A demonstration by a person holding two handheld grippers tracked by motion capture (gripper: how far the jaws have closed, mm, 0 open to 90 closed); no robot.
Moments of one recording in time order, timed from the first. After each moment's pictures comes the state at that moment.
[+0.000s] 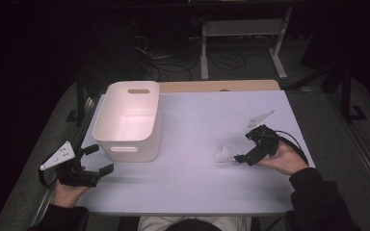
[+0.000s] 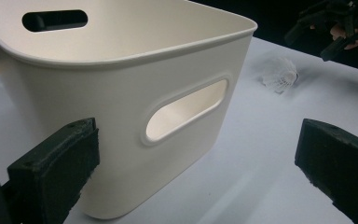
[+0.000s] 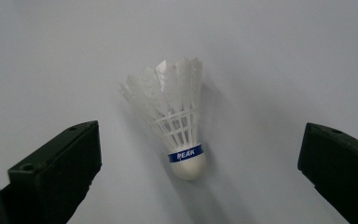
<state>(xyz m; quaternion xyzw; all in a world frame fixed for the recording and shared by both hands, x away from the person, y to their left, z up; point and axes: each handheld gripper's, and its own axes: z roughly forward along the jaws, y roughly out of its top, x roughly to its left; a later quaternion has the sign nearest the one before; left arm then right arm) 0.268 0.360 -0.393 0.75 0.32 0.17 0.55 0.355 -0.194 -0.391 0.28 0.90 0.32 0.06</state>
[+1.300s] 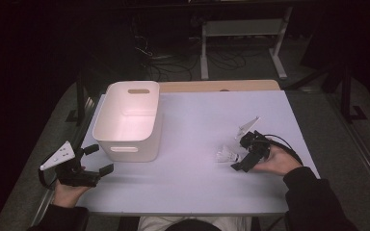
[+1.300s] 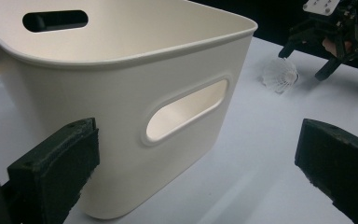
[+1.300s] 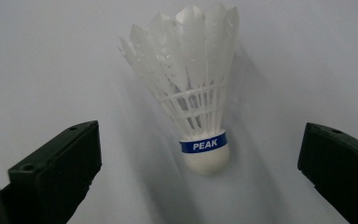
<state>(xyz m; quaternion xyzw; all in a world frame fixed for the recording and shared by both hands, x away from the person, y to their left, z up) 0.268 0.360 -0.393 0.75 0.32 0.17 0.55 0.360 -0.175 -0.417 0.24 0.94 0.25 0.03</state>
